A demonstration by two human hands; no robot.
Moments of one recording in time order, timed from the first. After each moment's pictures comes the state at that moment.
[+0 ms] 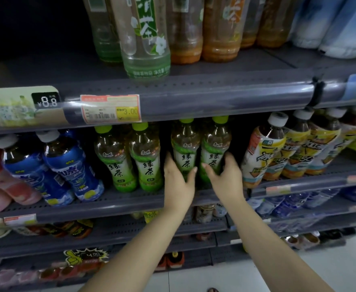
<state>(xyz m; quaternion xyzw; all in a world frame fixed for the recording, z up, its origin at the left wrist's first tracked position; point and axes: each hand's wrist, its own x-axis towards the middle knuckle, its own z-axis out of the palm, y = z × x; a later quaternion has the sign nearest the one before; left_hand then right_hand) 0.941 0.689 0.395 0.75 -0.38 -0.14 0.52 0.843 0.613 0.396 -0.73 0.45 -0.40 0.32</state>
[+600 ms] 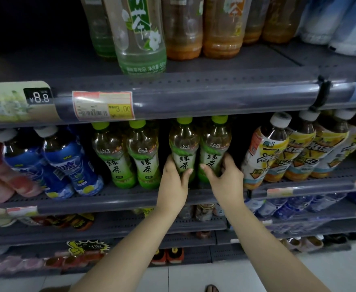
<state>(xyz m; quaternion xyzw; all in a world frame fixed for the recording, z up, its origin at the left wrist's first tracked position) 0.950 0.692 0.387 0.77 -0.41 -0.11 0.47 0.839 0.610 0.389 -0.74 0.43 -0.41 0.31</state>
